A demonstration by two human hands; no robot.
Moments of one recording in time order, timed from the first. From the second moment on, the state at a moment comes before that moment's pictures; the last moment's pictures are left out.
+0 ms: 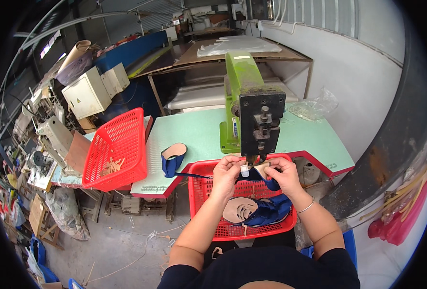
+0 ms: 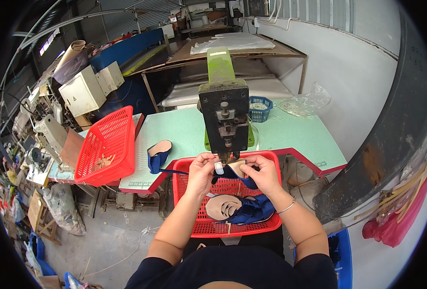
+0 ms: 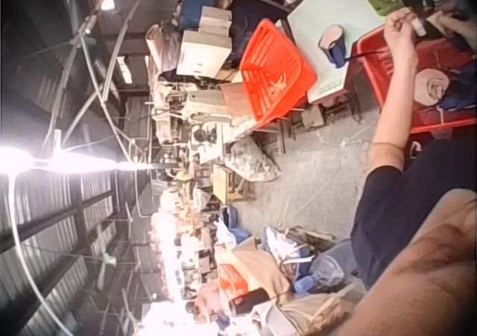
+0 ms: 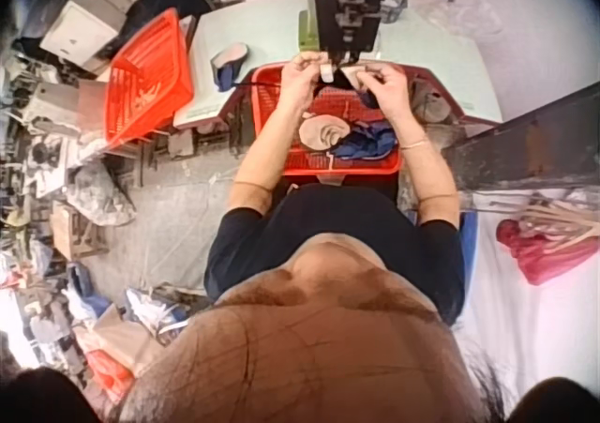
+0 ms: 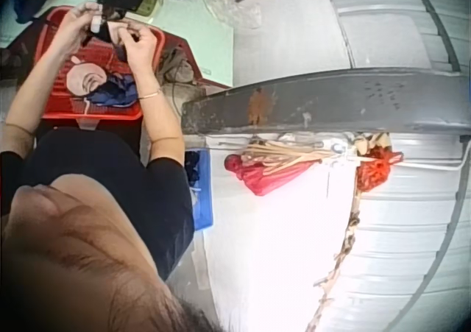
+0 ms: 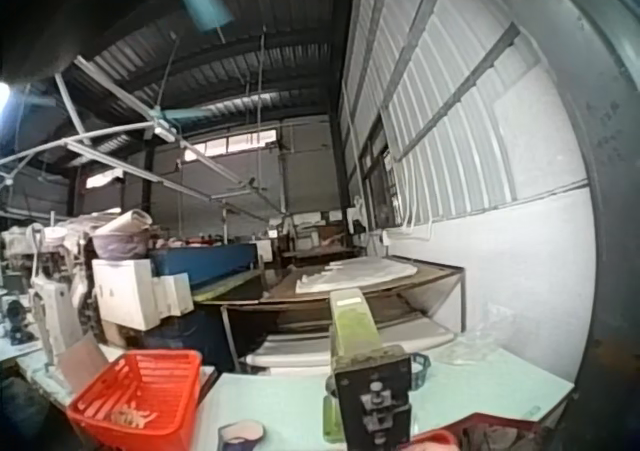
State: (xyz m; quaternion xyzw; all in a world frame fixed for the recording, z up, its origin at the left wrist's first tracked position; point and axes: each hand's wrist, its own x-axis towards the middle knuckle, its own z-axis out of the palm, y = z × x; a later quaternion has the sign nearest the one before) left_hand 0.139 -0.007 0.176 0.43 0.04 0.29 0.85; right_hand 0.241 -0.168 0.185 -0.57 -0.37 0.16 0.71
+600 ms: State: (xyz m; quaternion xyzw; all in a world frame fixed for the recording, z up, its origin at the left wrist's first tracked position) left_hand 0.089 0.004 0.126 0.42 0.11 0.41 0.80; right_hand 0.197 -0.148 0.184 -0.68 -0.46 -0.12 0.56
